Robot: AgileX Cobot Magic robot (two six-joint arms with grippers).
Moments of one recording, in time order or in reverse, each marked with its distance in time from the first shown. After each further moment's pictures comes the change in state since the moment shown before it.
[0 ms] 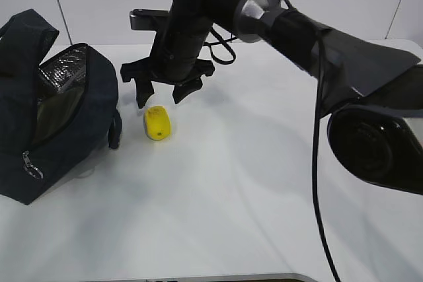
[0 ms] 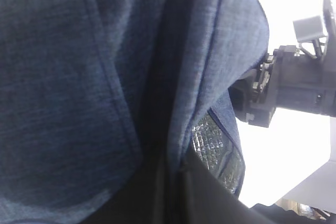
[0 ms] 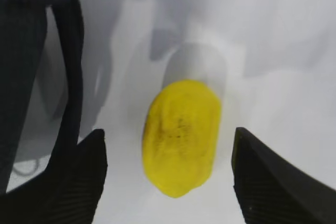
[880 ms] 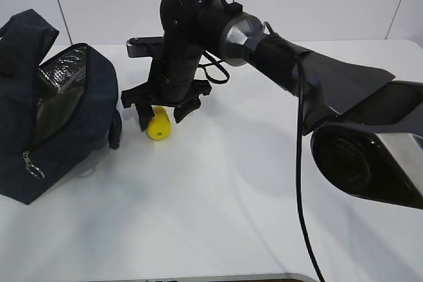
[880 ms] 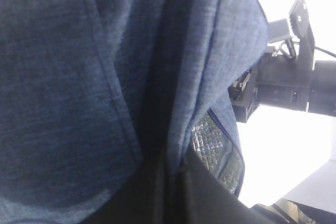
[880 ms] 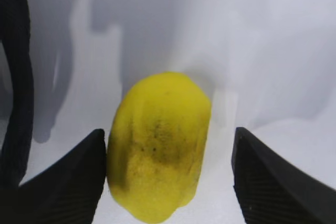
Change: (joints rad) left arm 0.000 0.000 0.000 0.000 -0.002 0.000; right arm 0.028 0.072 0.002 -0.043 -0.002 0.000
